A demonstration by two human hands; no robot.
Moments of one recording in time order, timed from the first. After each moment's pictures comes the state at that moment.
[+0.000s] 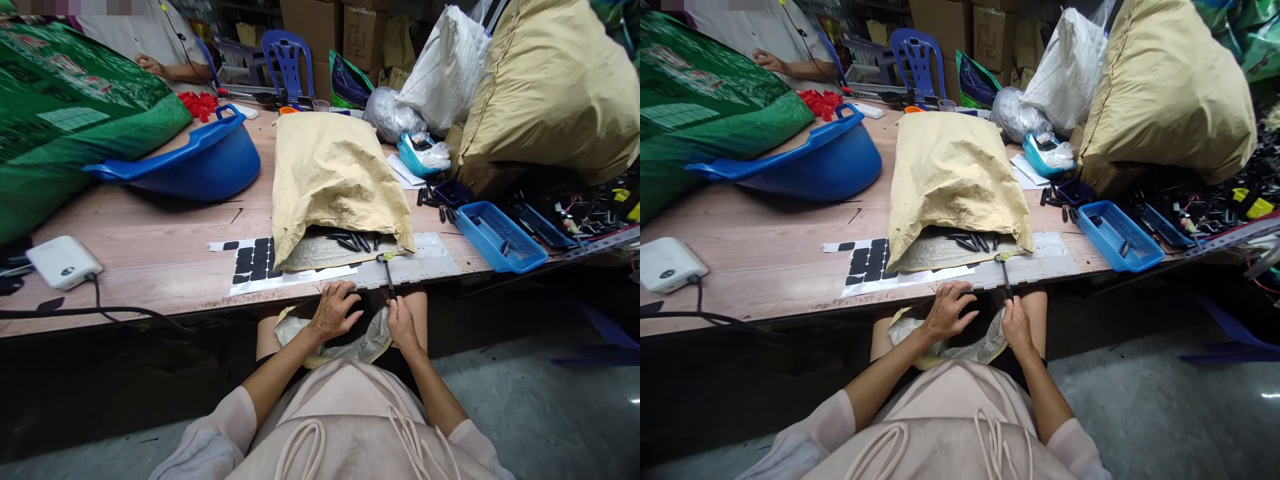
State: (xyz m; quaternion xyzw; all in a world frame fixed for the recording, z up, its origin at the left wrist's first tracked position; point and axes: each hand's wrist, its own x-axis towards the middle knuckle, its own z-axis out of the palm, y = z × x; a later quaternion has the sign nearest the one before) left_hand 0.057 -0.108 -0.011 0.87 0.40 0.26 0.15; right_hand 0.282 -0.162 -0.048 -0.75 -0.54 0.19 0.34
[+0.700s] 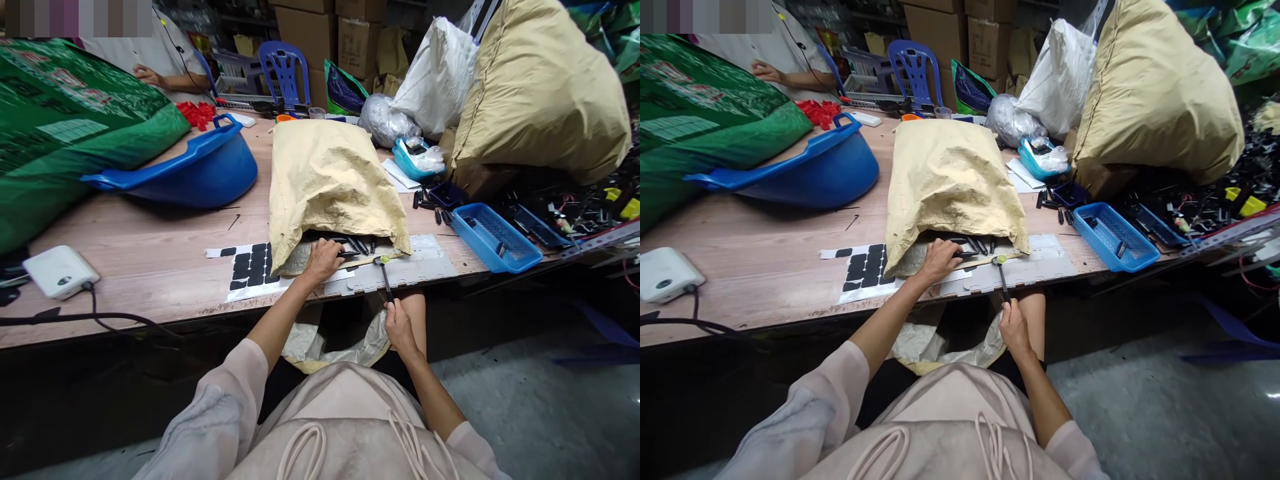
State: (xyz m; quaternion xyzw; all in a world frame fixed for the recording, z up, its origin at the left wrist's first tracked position) left_hand 0.052 0.024 0.021 0.82 0.51 0.21 0.17; right_hand 0.282 -0.162 -0.048 -0.75 -0.53 0.22 0.33
